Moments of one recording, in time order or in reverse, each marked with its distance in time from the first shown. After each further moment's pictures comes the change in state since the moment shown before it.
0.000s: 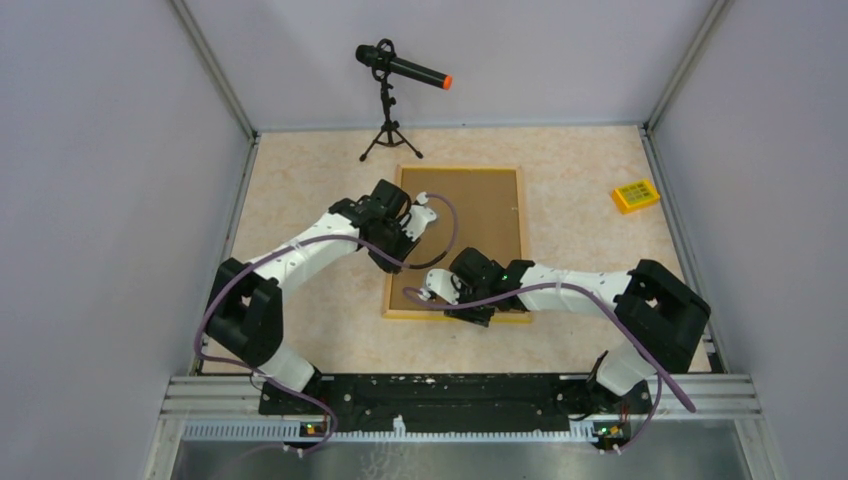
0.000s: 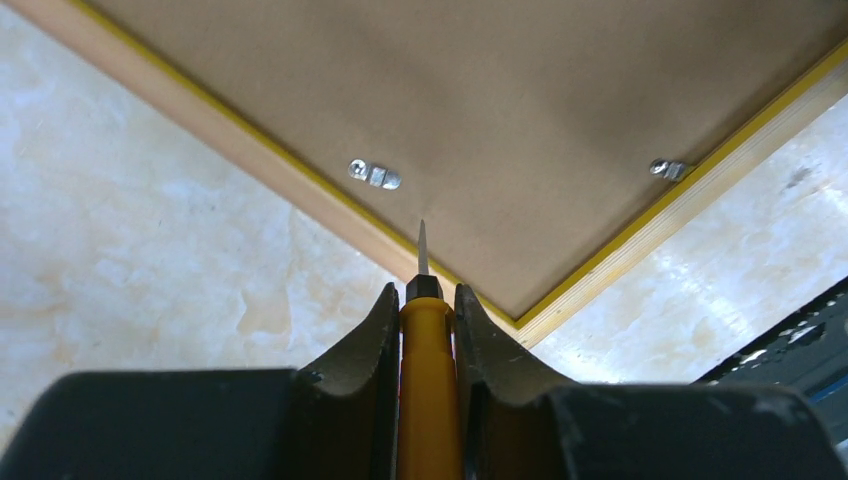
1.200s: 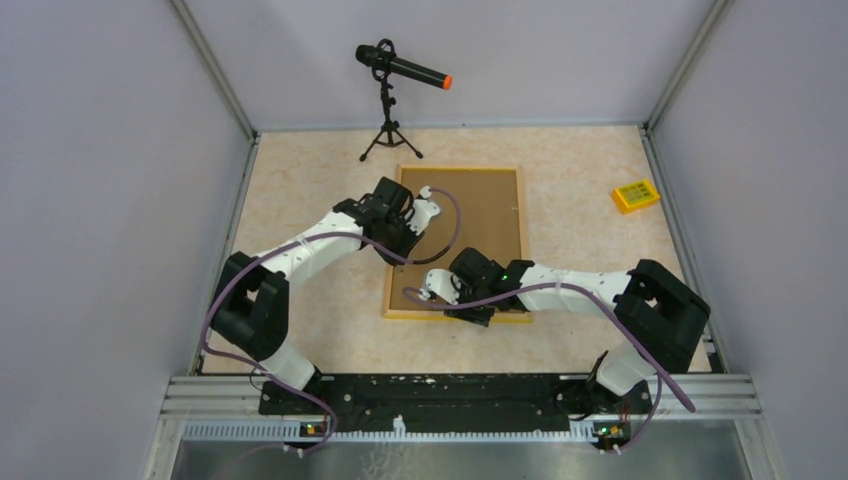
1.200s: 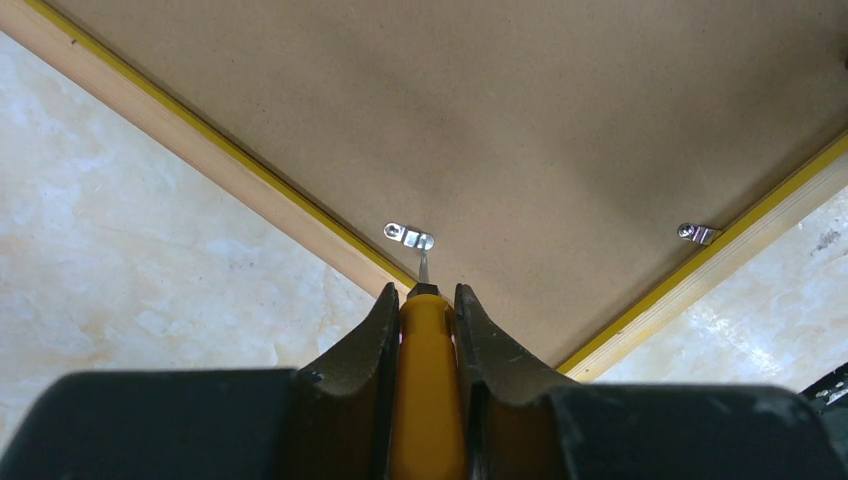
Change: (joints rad) left arm 0.012 0.021 -0.022 0.118 -0.020 0.019; right arm 0.000 0.004 0.000 0.001 -0.002 0.003
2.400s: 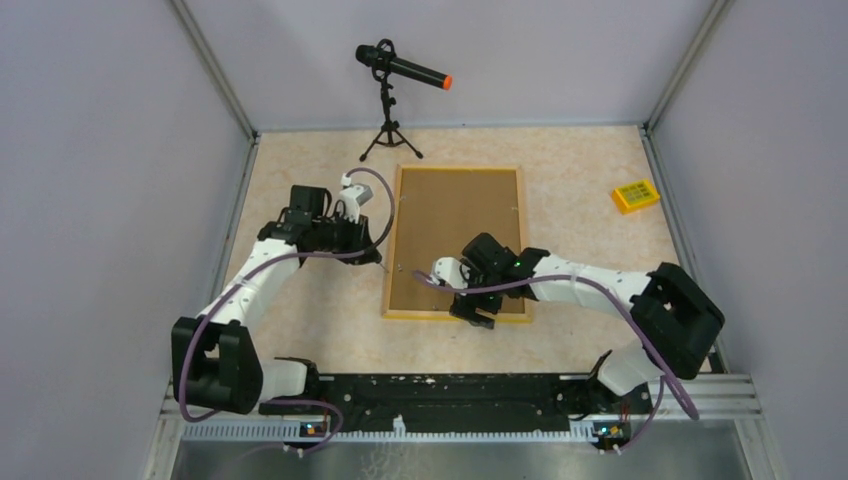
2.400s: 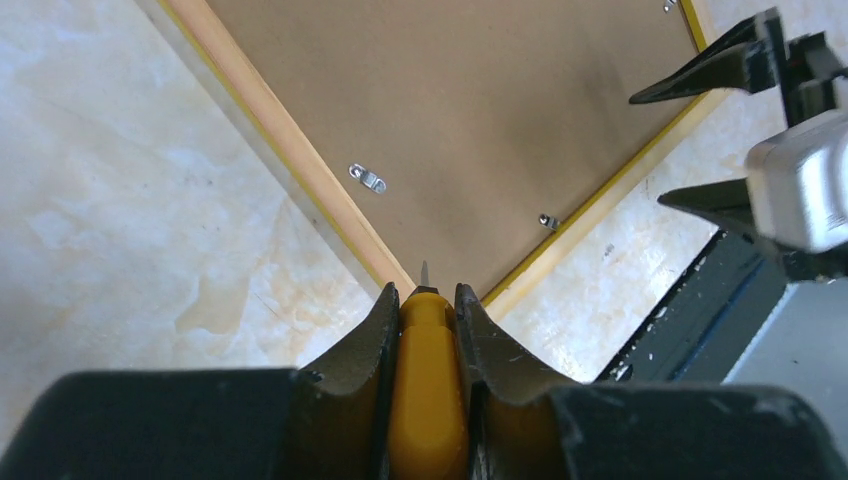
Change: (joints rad) left arm 0.394 -0.317 -0.239 0.123 0.504 -0.180; right arm -0.071 -0.034 0.027 -0.059 -0.123 -0.008
